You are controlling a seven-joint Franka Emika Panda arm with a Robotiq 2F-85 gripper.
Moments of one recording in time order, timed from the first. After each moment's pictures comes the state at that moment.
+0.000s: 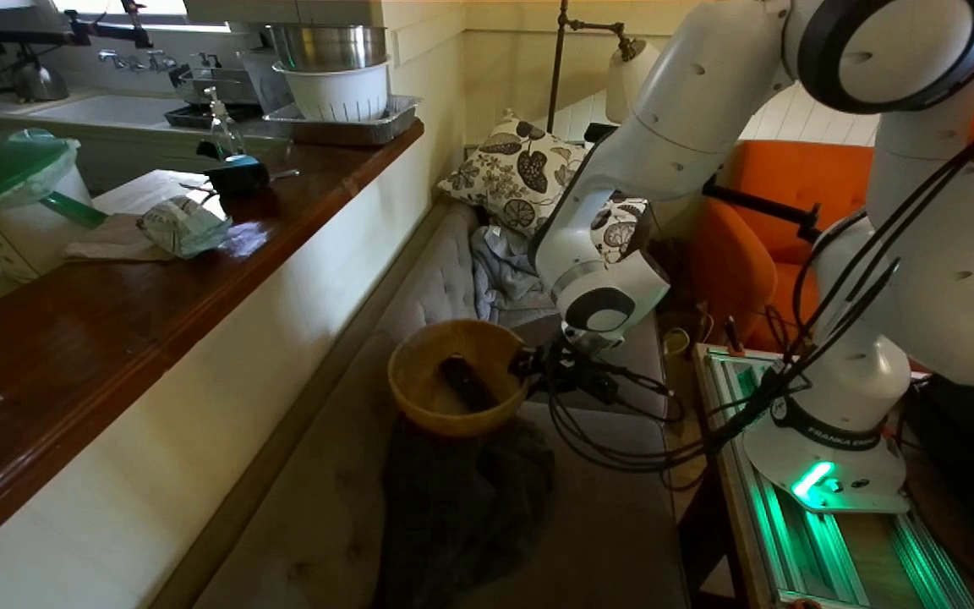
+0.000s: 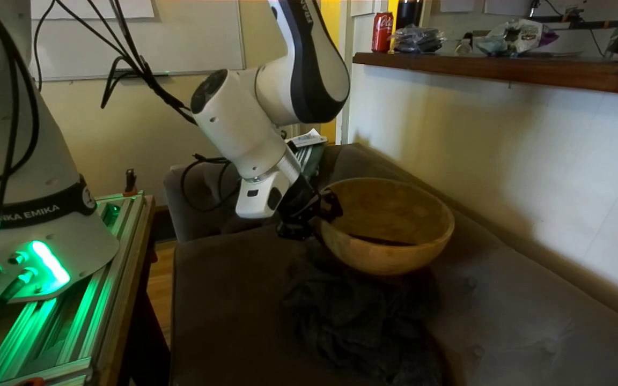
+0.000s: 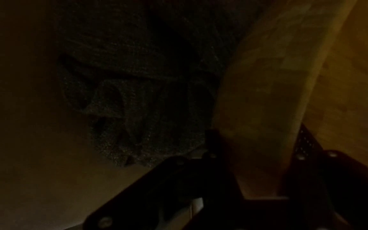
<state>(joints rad) 0.27 0.37 -0.36 -2.52 2.51 2.80 -0.94</state>
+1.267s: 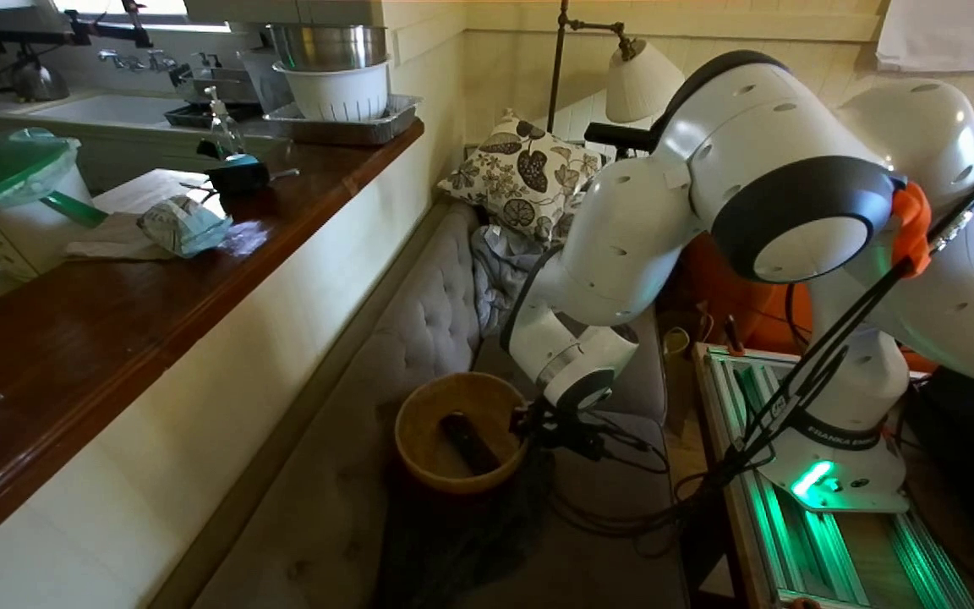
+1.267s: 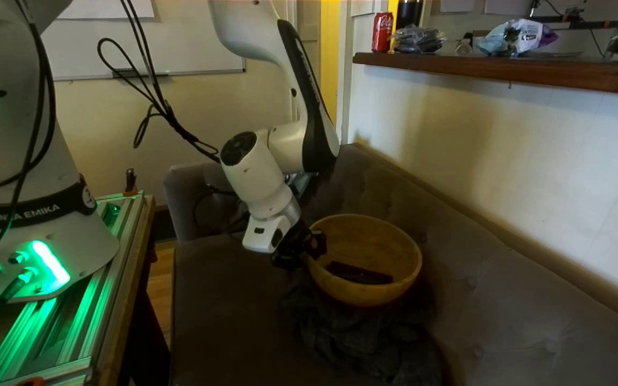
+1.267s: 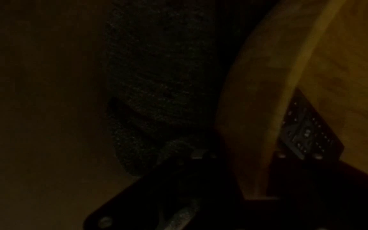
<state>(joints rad) 0.54 0.78 -0.43 -2.36 2.51 2.70 -0.63</state>
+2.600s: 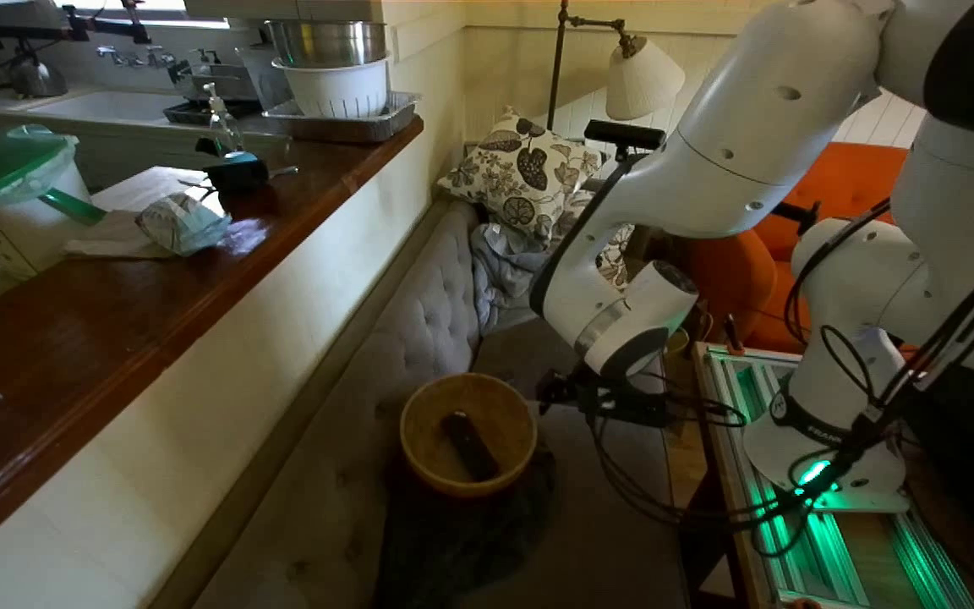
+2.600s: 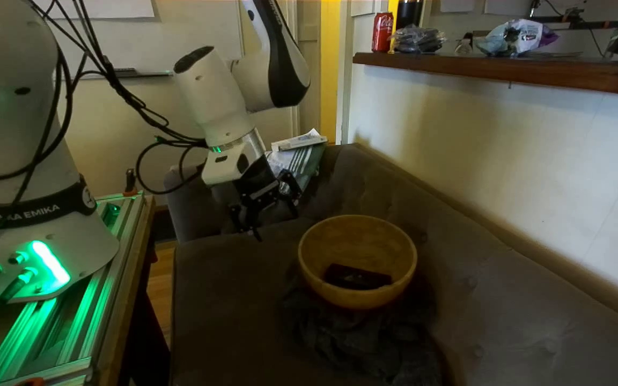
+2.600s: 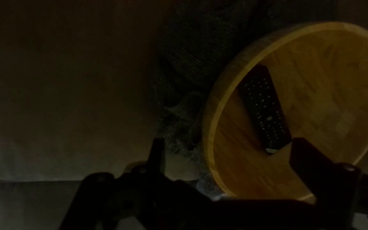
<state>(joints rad) 0.80 0.32 -0.59 -2.63 2.48 3.07 -0.93</state>
